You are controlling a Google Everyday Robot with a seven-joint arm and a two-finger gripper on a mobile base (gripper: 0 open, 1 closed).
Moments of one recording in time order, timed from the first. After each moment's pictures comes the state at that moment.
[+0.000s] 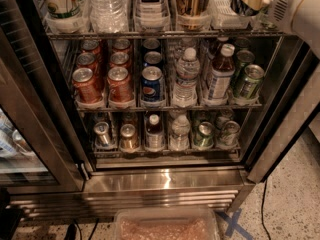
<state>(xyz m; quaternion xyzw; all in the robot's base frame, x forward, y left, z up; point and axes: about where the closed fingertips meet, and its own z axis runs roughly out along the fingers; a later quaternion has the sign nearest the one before) 0.612 -0.204 1.119 -0.14 0.65 0.03 0.74</state>
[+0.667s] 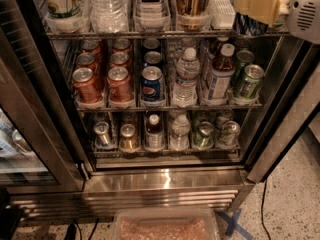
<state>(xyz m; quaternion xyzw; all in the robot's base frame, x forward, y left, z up) 0.558 -0.196 1.102 -0.18 0.72 0.08 0.67</state>
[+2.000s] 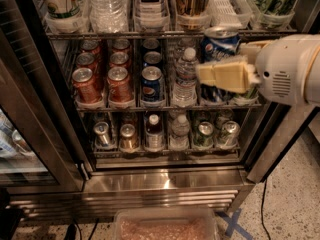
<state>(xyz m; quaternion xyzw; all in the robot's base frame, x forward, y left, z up) 0.472 -0.120 1.021 -0.29 0.76 0.15 0.56</state>
